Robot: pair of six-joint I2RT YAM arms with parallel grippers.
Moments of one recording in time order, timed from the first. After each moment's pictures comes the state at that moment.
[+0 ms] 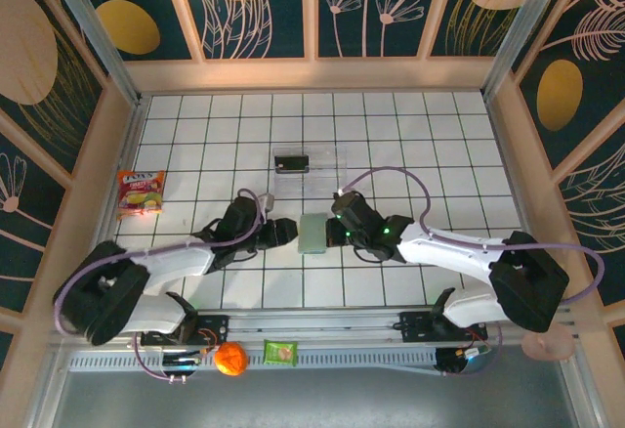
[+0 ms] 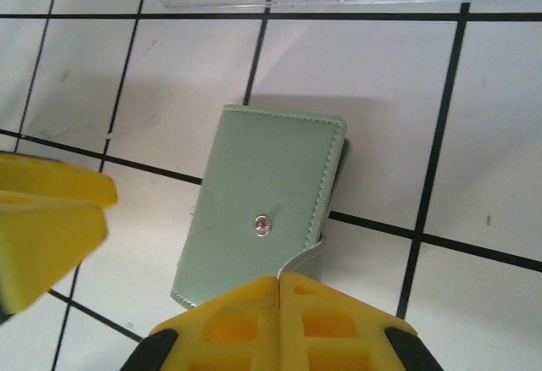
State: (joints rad) left arm -0.67 1.30 0.41 0.23 0.28 -0.87; right arm 0.95 1.33 0.70 -0.22 0.08 0.72
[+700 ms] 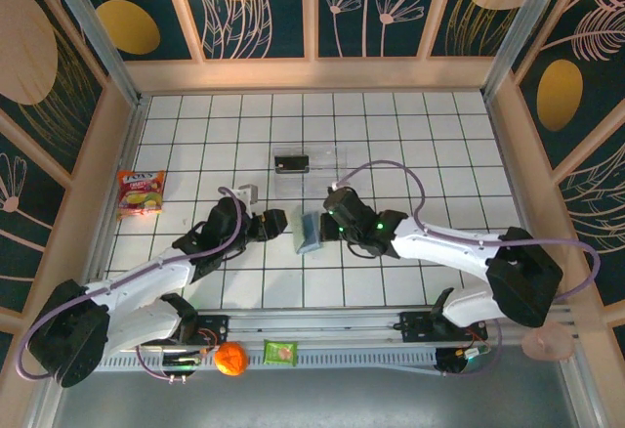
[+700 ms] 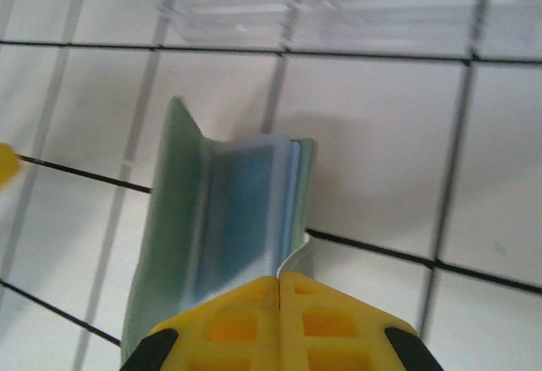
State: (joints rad) left arm -0.67 1.08 0.41 0.08 0.08 -0.77; right arm 0.96 1.36 0.75 -0.25 0.15 0.75
